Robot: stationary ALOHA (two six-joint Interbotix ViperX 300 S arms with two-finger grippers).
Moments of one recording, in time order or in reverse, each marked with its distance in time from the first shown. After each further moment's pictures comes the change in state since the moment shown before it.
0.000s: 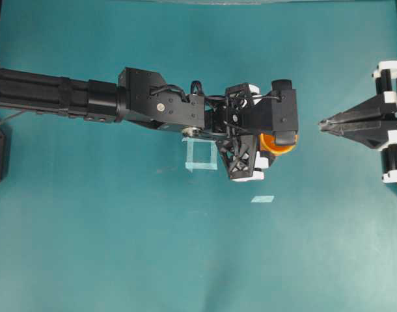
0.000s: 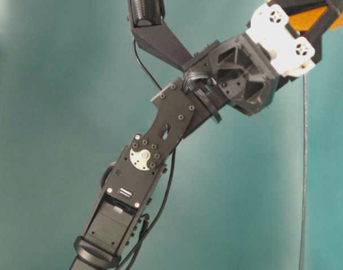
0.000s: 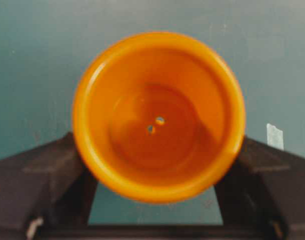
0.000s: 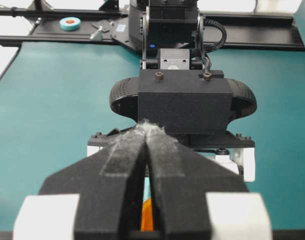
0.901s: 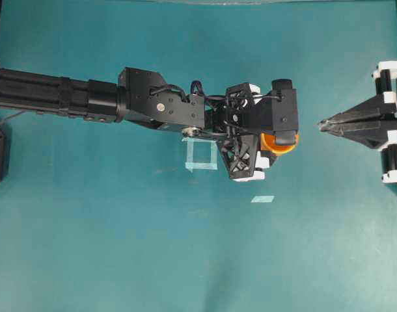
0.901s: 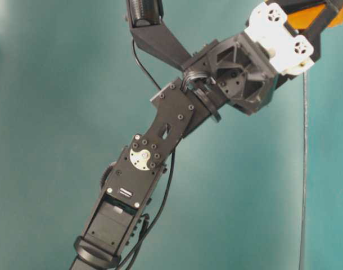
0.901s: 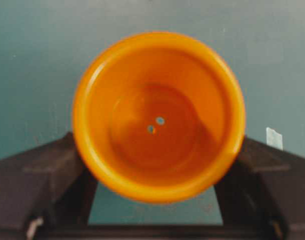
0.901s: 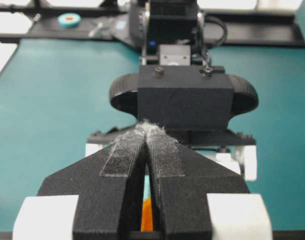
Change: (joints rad) left arm 0.000 0.000 0.000 0.000 -0.011 0.000; right arm 0.000 0.002 -0.002 0.000 0.005 0.000
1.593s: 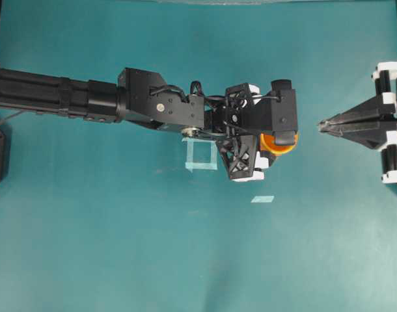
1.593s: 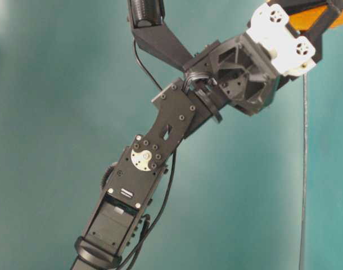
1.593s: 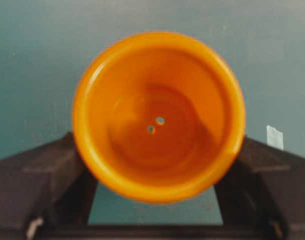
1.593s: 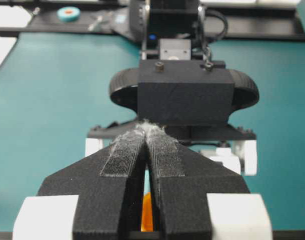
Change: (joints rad) left arm 0.000 0.000 0.003 -0.002 -0.002 0.000; right arm 0.000 0.002 0.002 0.000 0.015 0.000
